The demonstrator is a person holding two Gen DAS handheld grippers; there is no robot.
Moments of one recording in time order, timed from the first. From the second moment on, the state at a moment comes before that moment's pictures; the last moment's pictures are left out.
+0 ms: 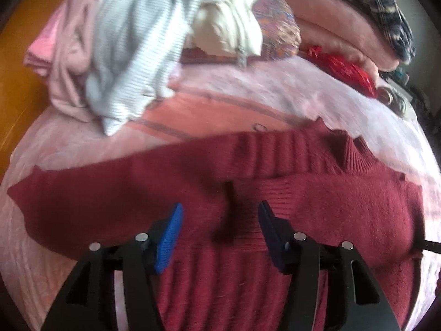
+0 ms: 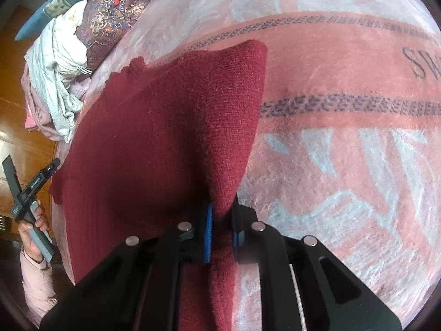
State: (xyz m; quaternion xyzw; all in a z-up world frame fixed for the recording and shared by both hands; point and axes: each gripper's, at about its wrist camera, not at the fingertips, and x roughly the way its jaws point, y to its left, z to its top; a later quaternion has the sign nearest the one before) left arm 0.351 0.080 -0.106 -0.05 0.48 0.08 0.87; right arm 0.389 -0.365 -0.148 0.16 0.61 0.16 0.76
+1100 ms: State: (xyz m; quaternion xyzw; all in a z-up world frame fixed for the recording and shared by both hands) left arm 0.309 0.208 -0.120 -0.06 0.52 0.15 0.84; right arm 0.395 -0.133 -0.101 0.07 0.61 0.26 0.75
